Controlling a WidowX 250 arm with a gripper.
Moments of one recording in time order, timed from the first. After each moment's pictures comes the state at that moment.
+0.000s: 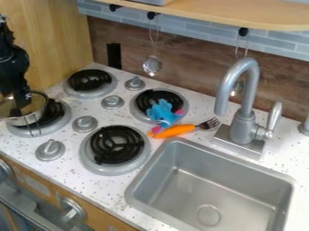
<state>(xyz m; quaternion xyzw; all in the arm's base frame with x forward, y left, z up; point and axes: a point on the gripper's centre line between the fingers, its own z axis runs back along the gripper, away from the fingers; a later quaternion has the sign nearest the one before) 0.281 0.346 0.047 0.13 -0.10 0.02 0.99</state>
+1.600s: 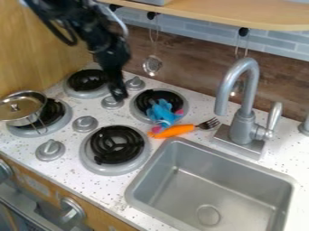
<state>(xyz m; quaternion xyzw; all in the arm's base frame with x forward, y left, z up) 0.415 0.045 0.084 0.03 -0.22 -0.45 0.86</state>
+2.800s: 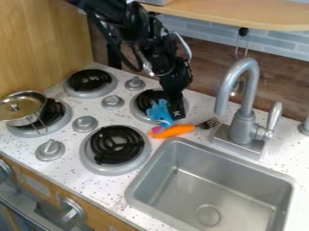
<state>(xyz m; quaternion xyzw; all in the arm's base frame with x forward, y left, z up) 0.456 -0.022 0.050 0.04 -0.23 -0.49 0.84</state>
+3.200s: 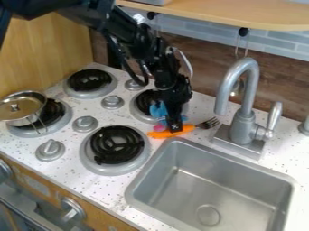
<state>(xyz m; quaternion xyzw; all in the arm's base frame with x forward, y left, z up) 0.467 -0.003 0.010 0.04 -0.18 -0.49 0.85</state>
